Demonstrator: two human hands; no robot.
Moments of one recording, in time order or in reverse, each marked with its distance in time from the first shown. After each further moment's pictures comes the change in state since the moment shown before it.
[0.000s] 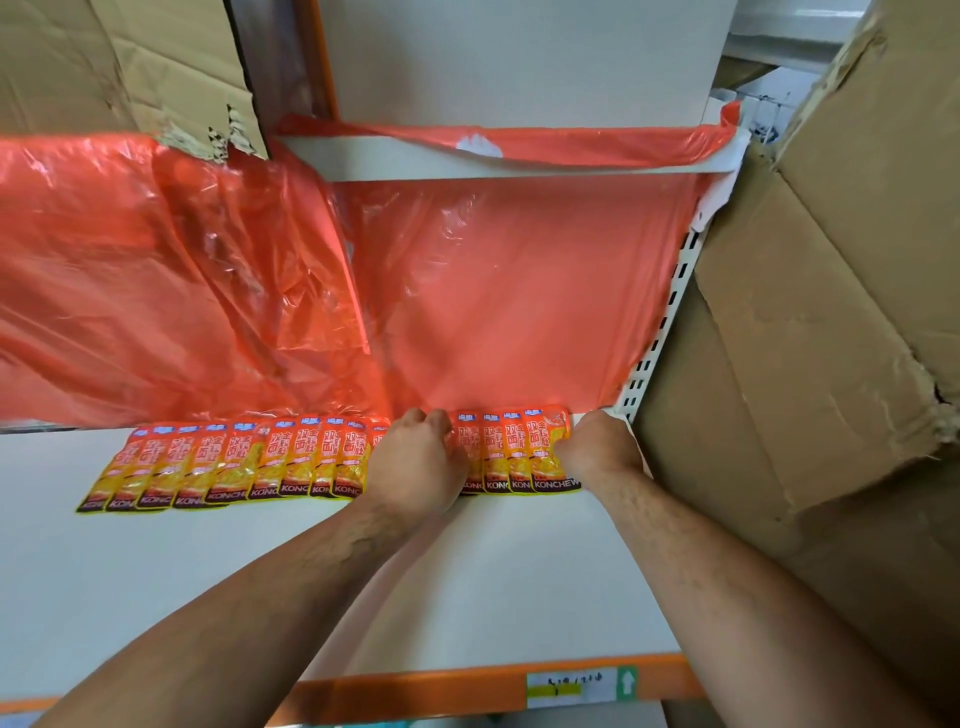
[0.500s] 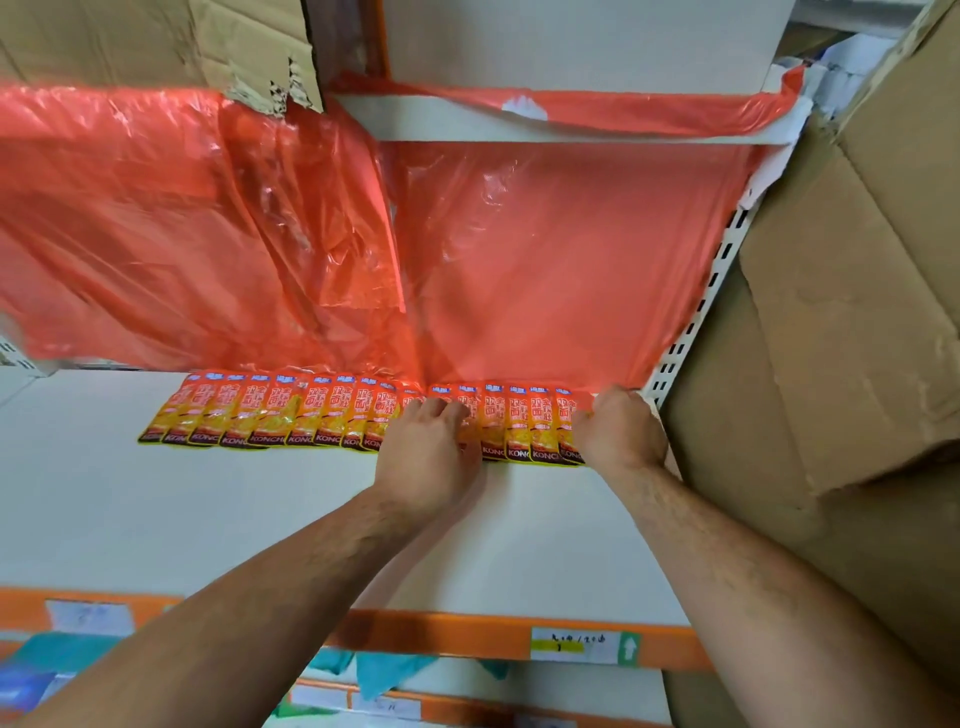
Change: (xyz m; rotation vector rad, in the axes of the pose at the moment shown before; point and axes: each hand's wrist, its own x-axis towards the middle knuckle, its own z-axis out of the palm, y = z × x) left_hand -0.039 -0.010 0.000 0.128 0.050 0.073; right_hand -0.014 0.003 0.004 -0.140 0.145 -0.146
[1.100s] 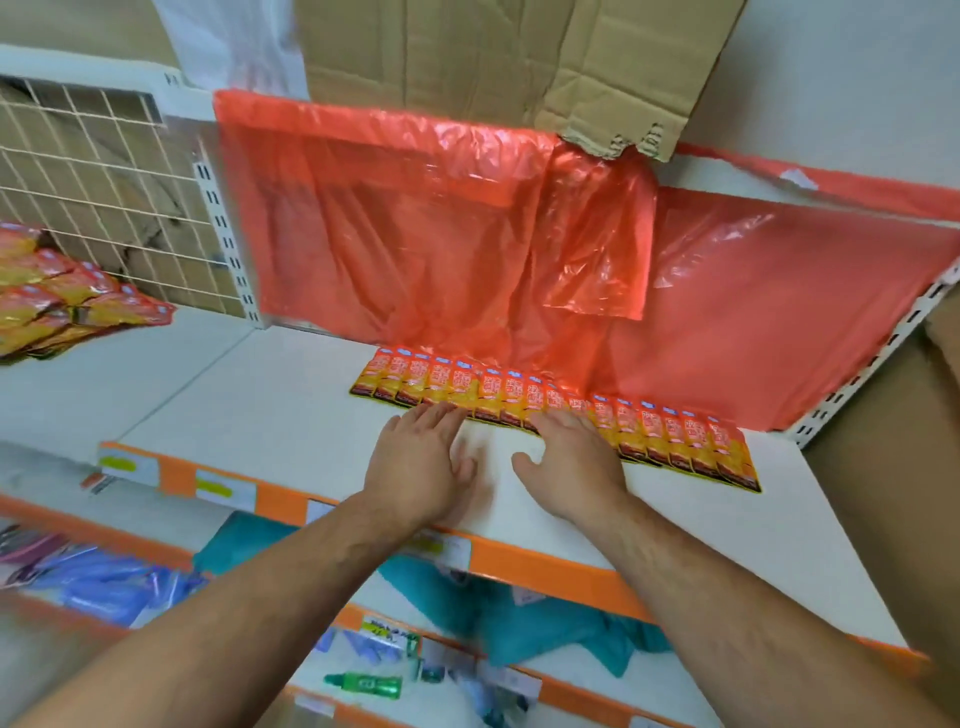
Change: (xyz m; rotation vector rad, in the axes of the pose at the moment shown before) left_hand -0.111 -0.167 -0.087 0.108 -0.056 -0.122; right_hand -0.164 -0.180 0.037 -0.125 -0.161 -0.563
